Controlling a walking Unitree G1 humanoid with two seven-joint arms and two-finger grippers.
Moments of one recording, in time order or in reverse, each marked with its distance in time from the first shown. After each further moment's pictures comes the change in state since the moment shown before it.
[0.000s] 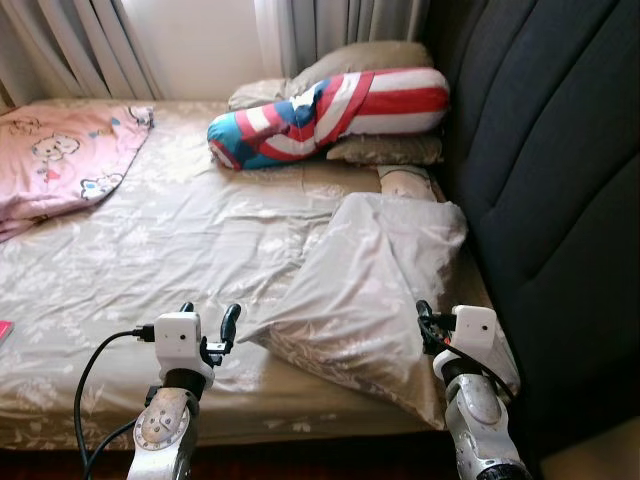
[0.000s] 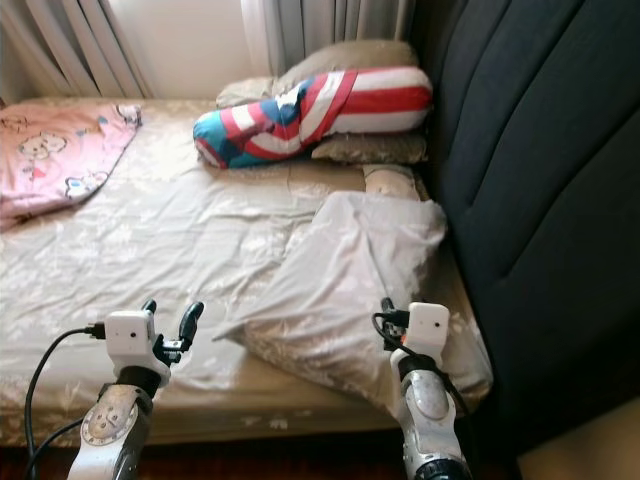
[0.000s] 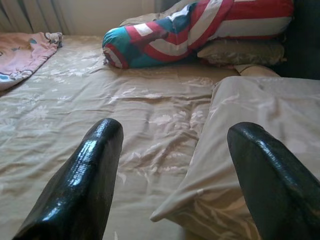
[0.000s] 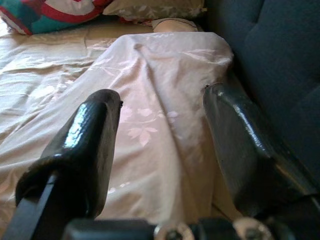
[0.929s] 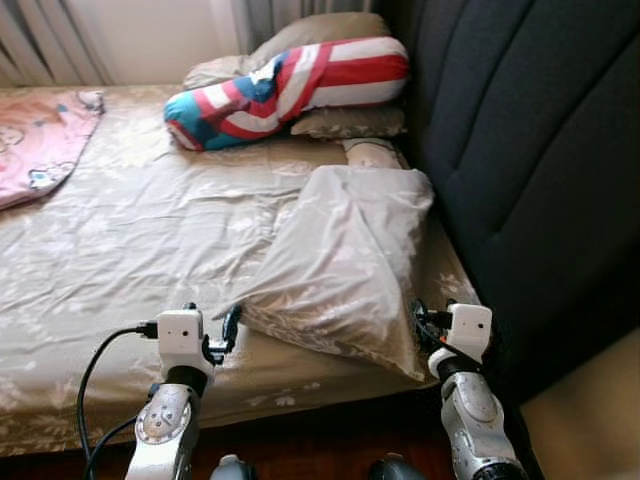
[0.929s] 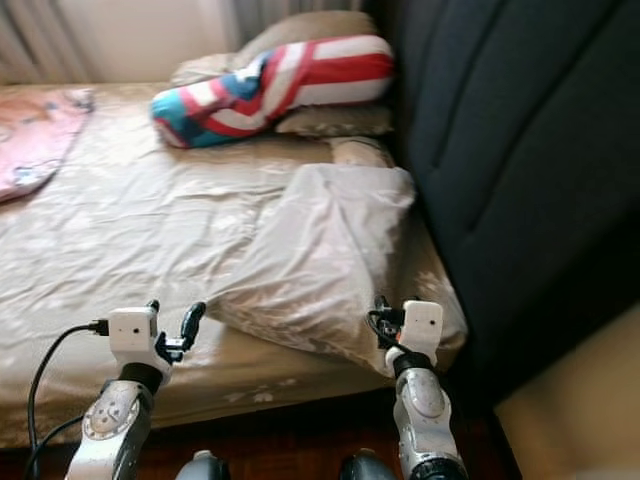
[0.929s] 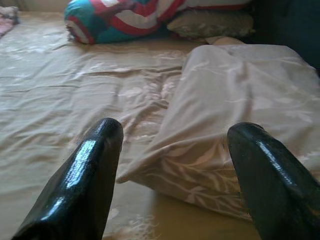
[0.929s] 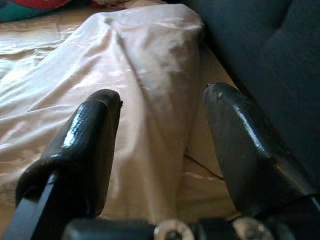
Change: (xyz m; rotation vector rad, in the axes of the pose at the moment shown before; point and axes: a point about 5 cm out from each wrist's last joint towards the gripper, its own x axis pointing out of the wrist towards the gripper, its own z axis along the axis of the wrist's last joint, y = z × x) left arm 0.003 -0.001 -0.002 -0.006 0.044 -0.007; right arm 0.000 0.005 0.000 0.020 0.012 0.015
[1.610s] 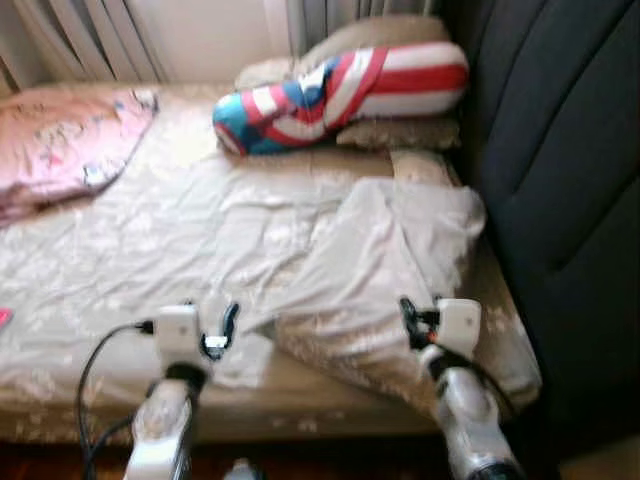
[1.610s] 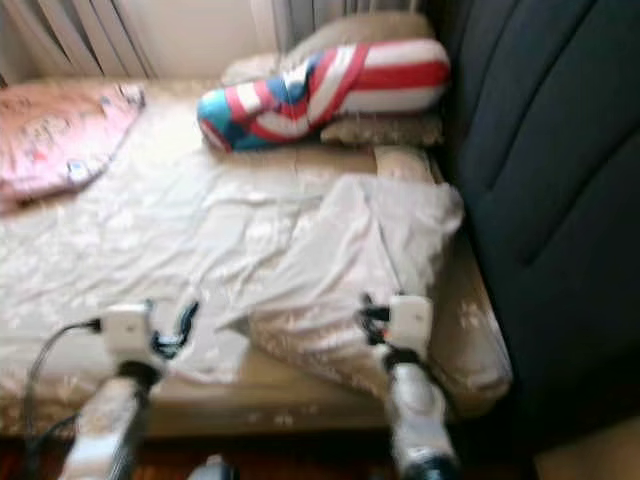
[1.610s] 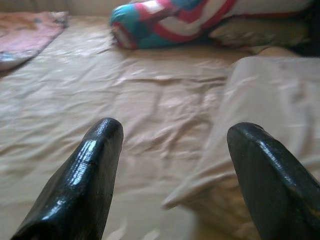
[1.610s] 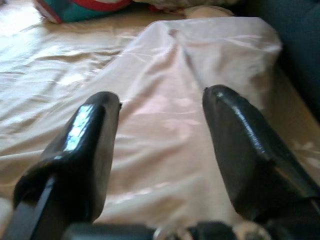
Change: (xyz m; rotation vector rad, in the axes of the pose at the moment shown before) left arm 0.002 -0.004 0.002 -0.009 -0.008 -0.010; right arm 0.001 0.005 0.000 -0.018 0.005 0.044
